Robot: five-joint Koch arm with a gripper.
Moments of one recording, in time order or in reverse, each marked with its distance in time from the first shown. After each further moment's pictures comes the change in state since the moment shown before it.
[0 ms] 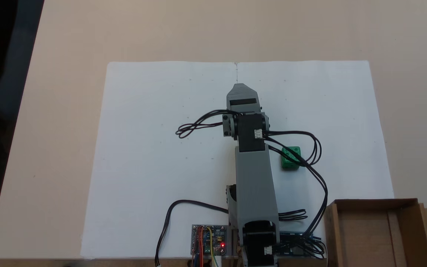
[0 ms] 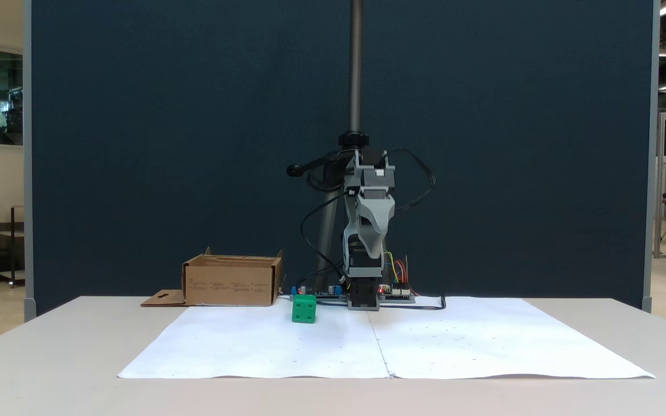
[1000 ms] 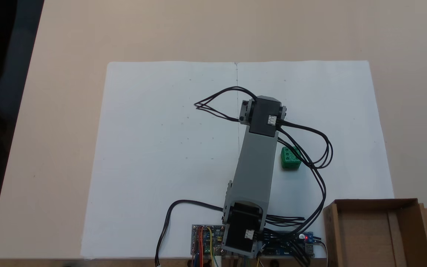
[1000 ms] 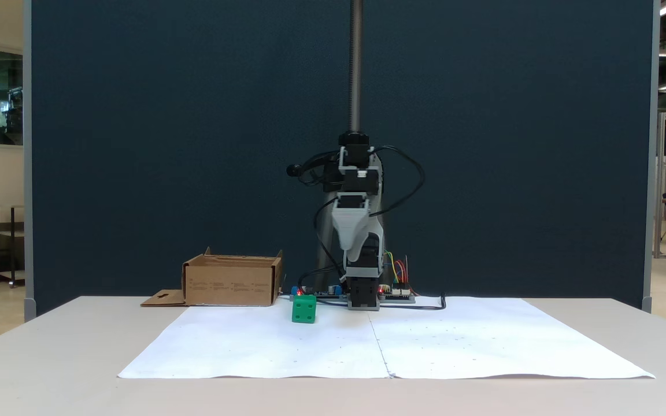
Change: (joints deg) arm 18.9 -6.9 -3.3 10.0 -0.8
